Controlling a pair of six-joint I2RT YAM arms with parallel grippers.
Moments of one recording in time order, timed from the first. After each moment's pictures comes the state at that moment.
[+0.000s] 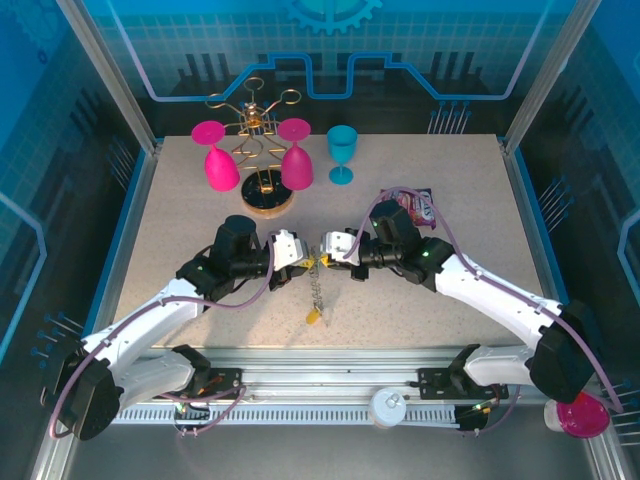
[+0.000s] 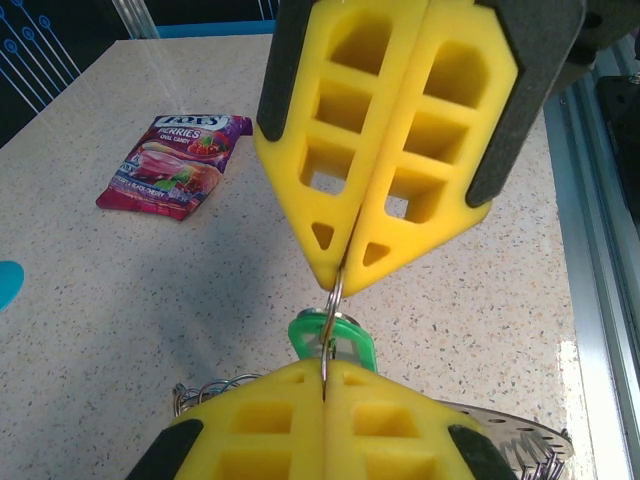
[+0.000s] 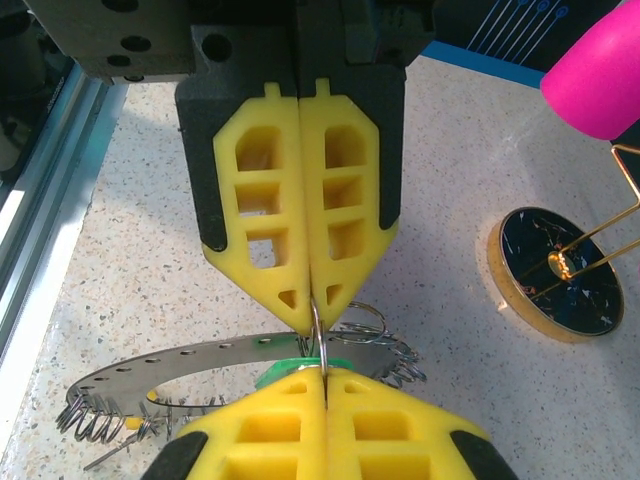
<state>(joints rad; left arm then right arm) -0.52 1.07 0.69 -0.13 0.60 0.49 0.71 1.27 0.94 -0.28 -0.49 -0.70</state>
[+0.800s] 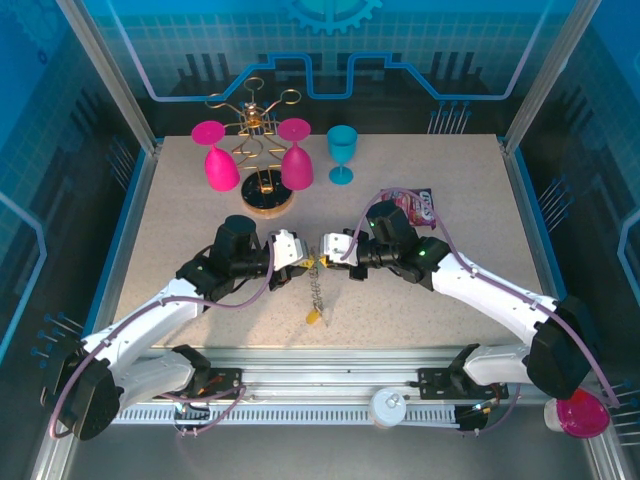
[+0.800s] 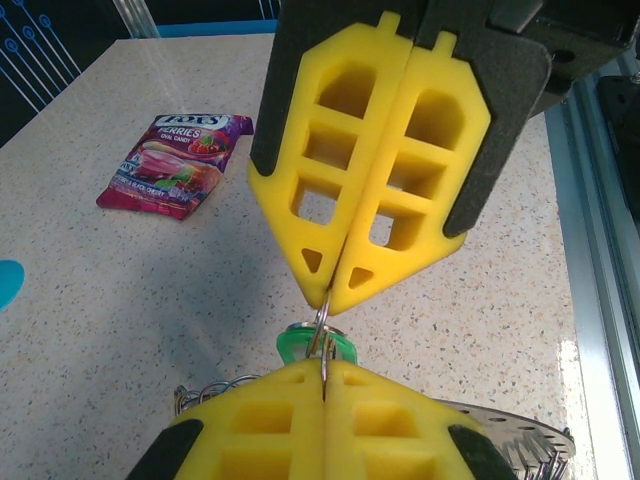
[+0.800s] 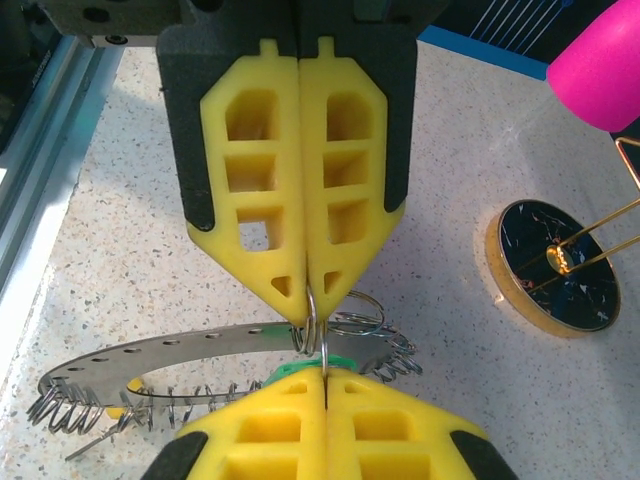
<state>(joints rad) -0.52 1.07 0.69 -0.13 0.60 0.49 0.72 1.29 0.94 -0.28 -0.47 -0.74</state>
